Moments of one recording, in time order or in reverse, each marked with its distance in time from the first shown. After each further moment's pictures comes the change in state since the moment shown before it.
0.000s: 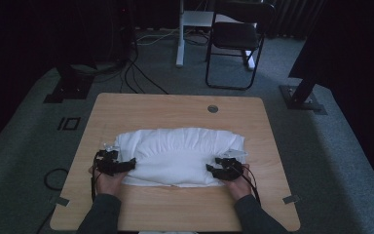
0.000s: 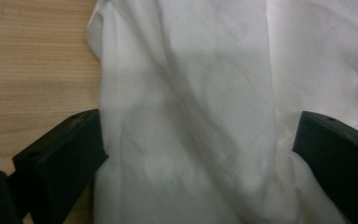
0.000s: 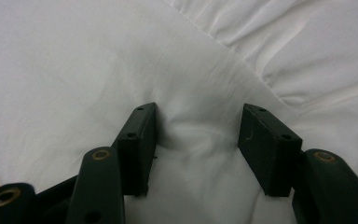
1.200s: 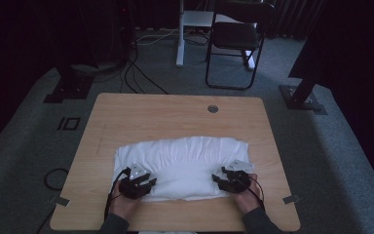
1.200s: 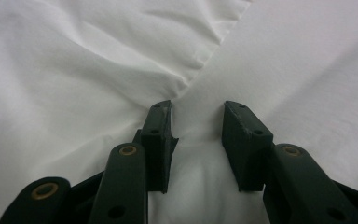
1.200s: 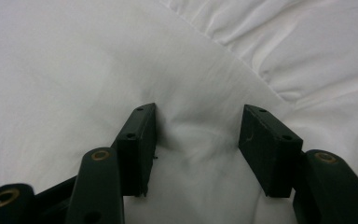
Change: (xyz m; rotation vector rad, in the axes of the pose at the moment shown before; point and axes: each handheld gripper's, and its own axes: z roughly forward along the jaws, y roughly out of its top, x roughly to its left) left arm -0.083 -0.038 -0.032 -0.038 -0.261 0.355; right arm 0.017 -0.022 -0.032 0.016 -0.048 -0.047
